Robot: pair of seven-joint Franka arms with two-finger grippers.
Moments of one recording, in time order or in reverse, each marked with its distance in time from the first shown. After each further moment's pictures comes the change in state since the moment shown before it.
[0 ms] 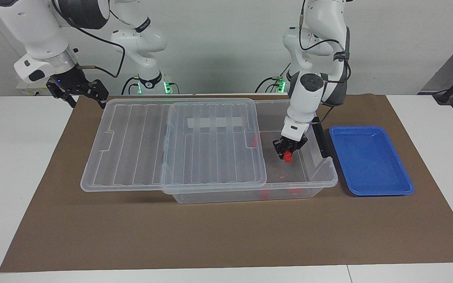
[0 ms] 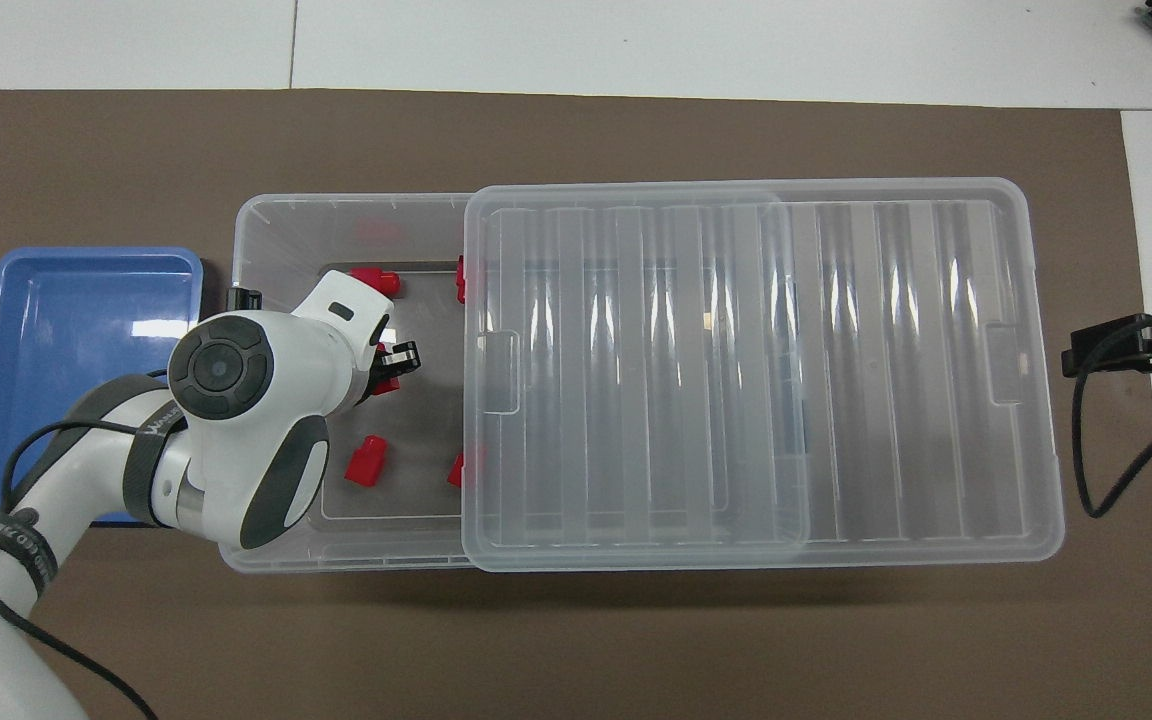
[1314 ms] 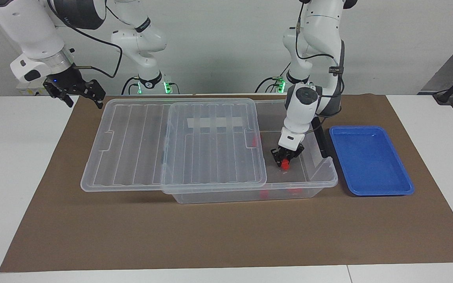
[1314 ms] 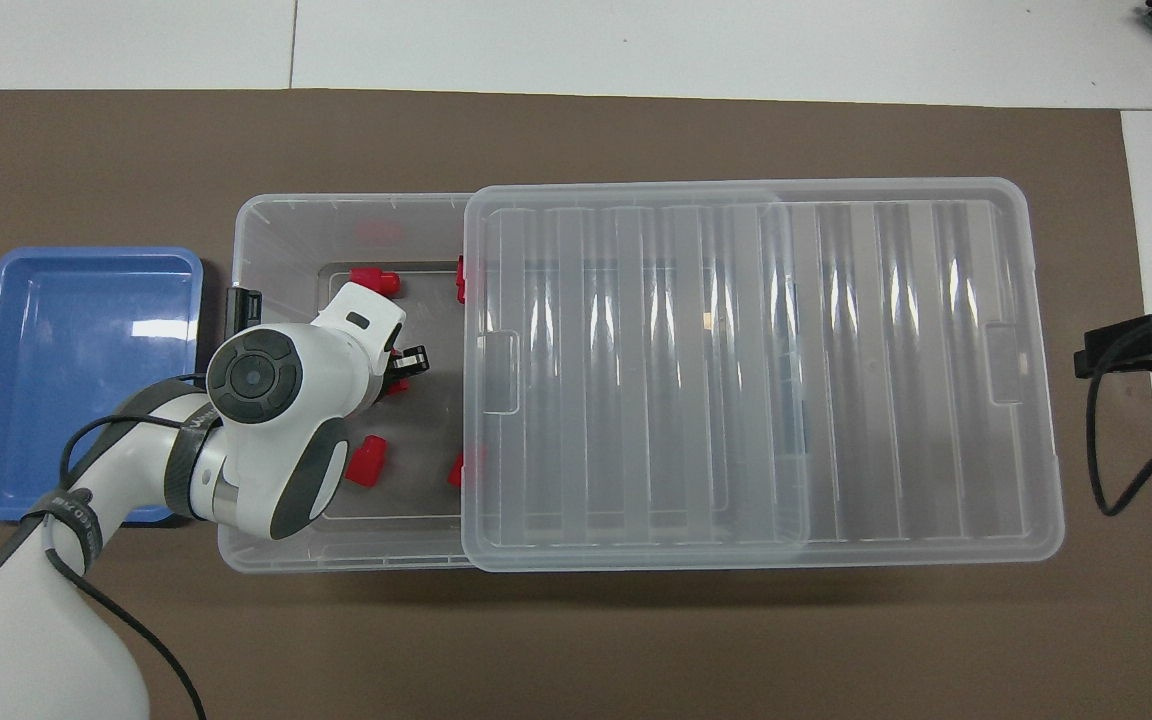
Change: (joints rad) left arm 0.000 0.085 0.002 -0.023 0.003 0.124 0.000; right arm 0.001 0.000 -0.021 0.000 0.000 -0.003 0.000
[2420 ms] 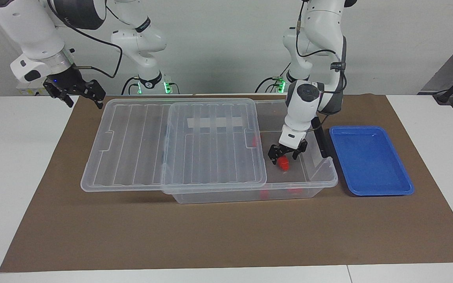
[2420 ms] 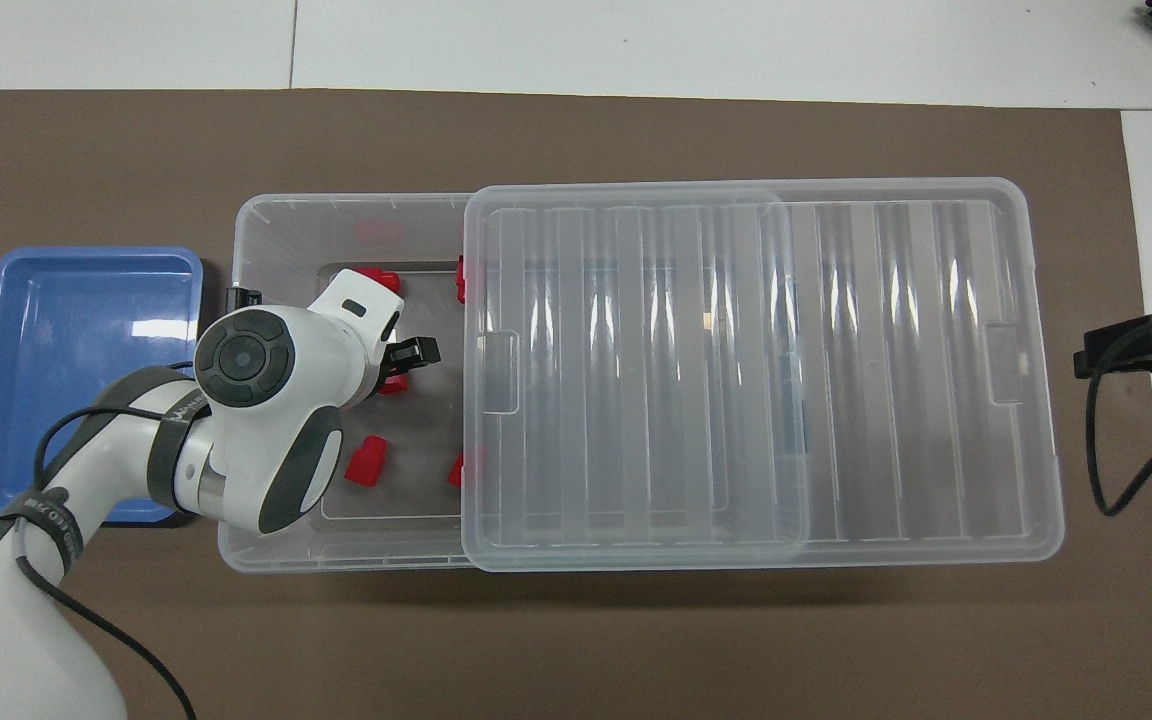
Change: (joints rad) left arm -0.001 -0.044 -0.002 0.065 0.001 -0.143 0.001; right arm 0.000 0.000 0.000 -0.002 0.000 0.000 0.000
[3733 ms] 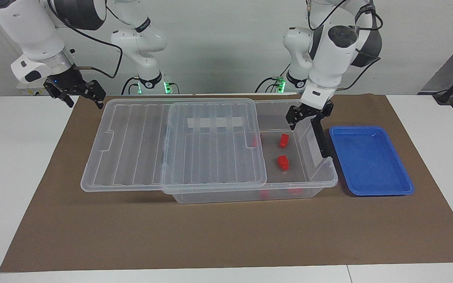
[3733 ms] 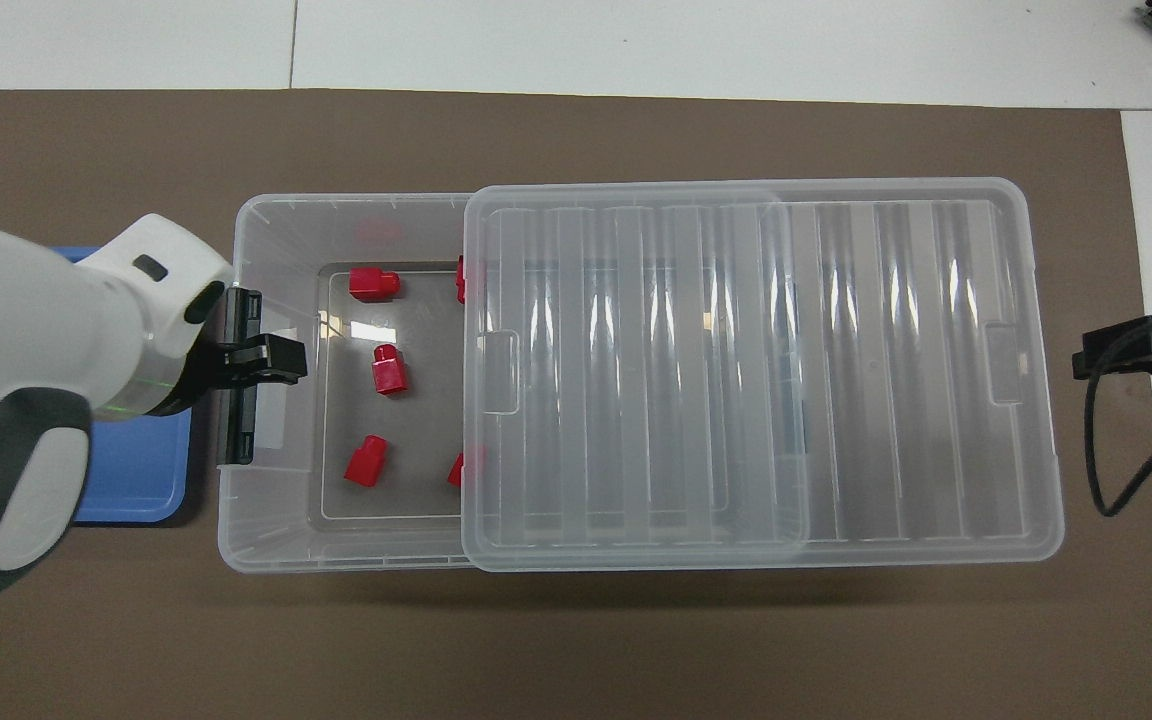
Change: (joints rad) left arm 0.110 -0.308 0.029 0.224 0.009 -0.637 0.239; right arm 0.000 0.000 0.000 -0.003 0.000 0.000 0.000
